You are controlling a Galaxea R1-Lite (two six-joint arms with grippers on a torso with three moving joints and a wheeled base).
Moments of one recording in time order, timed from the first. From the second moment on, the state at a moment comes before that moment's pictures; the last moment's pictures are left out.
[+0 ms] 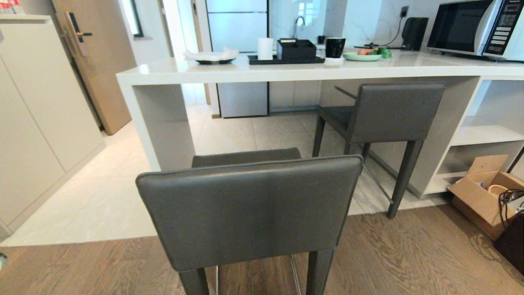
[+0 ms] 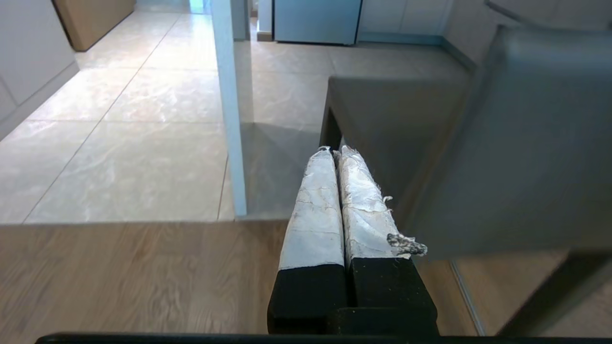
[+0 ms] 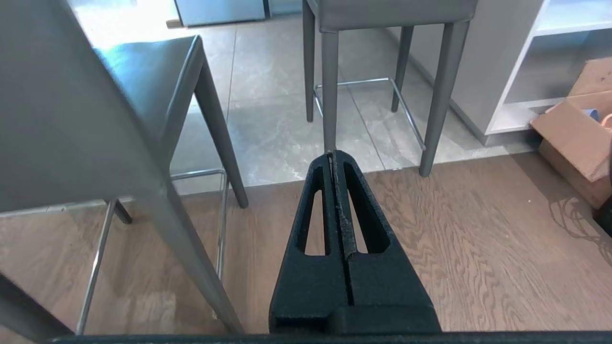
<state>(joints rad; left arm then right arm) -0.01 0.48 -0.23 -0.27 -0.01 -0.07 0.01 0.43 -0.17 -0.20 0.00 0.02</state>
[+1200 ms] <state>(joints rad) -0.47 1.58 -0.21 -1.28 0.37 -0.07 0.45 1.64 -0.44 -1.16 -0.24 0.00</state>
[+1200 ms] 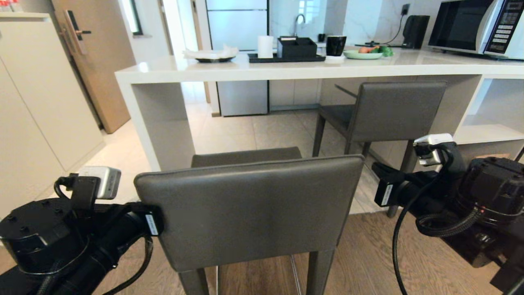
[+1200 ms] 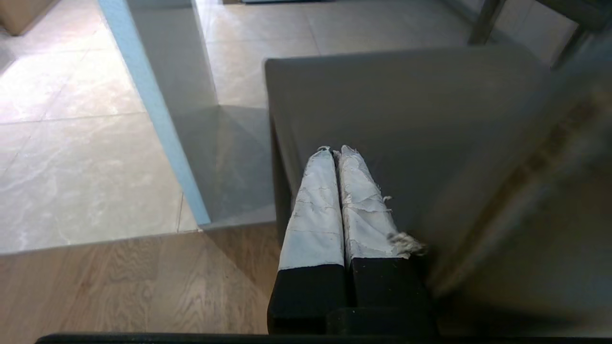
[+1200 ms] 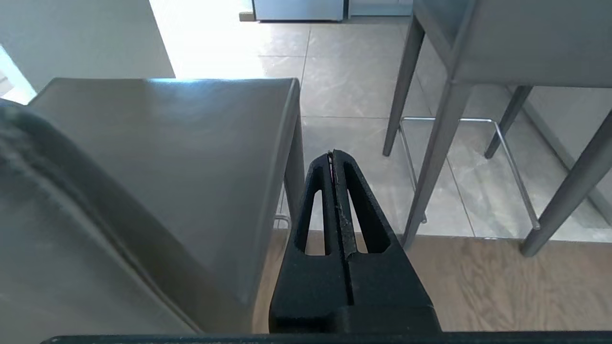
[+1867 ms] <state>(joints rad) -0.50 1.63 -0.24 -1.28 0.37 -0.08 0.55 1.75 -0.50 -1.16 -0.27 0.00</state>
